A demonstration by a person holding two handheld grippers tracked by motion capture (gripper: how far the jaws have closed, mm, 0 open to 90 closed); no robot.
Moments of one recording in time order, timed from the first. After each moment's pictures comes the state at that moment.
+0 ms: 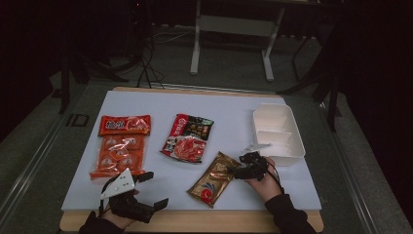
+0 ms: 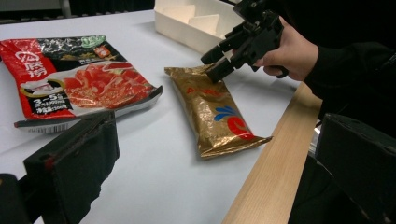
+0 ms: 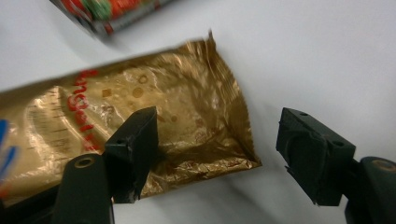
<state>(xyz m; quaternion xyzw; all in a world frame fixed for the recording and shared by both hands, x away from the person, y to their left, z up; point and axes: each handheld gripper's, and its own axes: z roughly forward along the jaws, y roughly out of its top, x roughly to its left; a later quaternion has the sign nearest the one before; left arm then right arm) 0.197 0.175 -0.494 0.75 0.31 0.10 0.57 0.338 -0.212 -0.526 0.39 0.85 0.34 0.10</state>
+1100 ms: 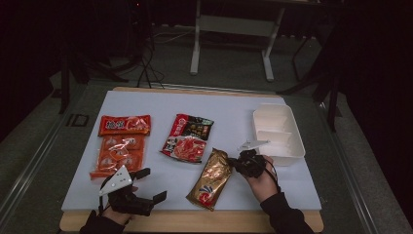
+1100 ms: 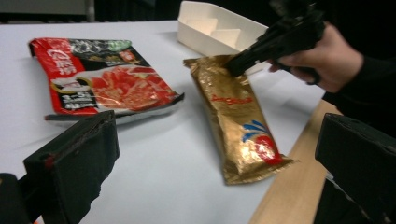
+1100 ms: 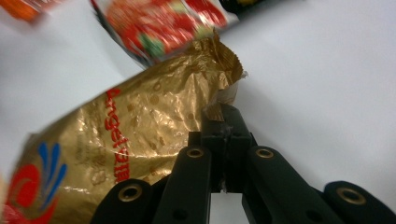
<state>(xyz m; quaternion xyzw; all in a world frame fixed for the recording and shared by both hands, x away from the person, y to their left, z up) 0.205 0.180 -0.503 0.72 0.36 0.12 0.58 0.324 -0.193 -0.486 0.36 0.85 0.37 0.10</state>
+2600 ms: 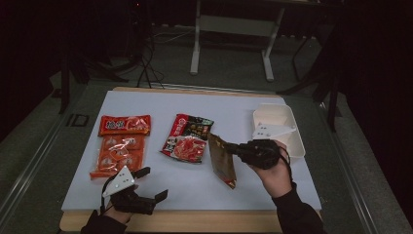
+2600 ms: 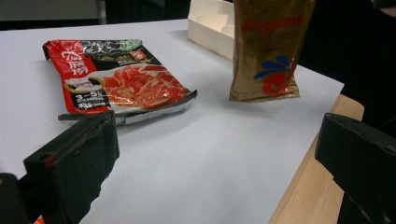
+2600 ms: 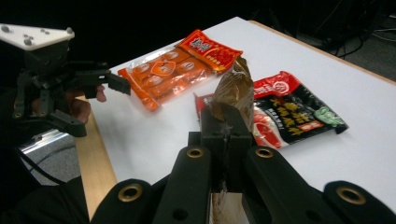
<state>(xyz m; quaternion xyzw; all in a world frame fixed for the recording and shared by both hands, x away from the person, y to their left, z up) 0.207 0.177 -0.509 0.73 0.35 0.14 0.57 0.300 -0.196 -0.378 0.25 0.83 0.50 0.08</state>
